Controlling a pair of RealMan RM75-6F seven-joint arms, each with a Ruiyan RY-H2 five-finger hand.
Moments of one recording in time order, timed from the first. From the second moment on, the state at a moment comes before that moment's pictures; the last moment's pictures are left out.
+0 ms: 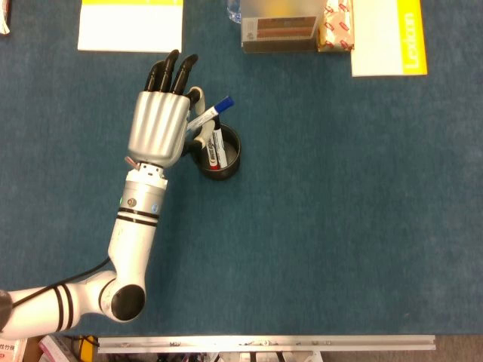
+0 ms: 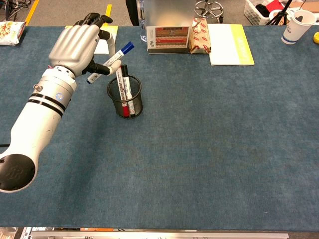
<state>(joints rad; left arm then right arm) -0.61 -1.78 -0.30 -1.55 1.19 1.32 0.61 0.06 -1.07 0.02 -1.61 -1.63 1.54 0.01</state>
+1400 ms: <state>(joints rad) -0.62 -2.00 -0.39 -1.40 1.20 1.38 0.05 0.07 -1.07 0.02 -1.61 -1.63 1.53 0.01</state>
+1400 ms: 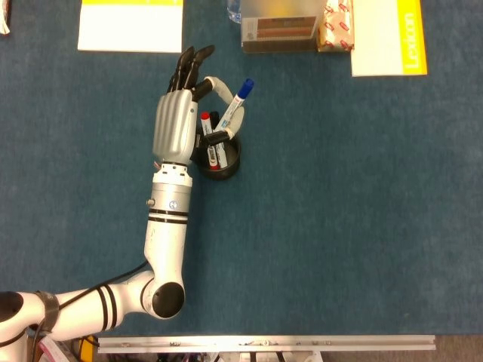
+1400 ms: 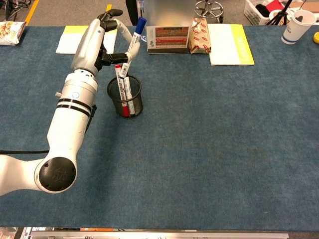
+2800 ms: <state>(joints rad) -0.57 -2.00 -0.41 -1.47 1.11 1.31 -0.04 0.07 -1.06 0.02 -1.61 -1.63 1.53 0.01</state>
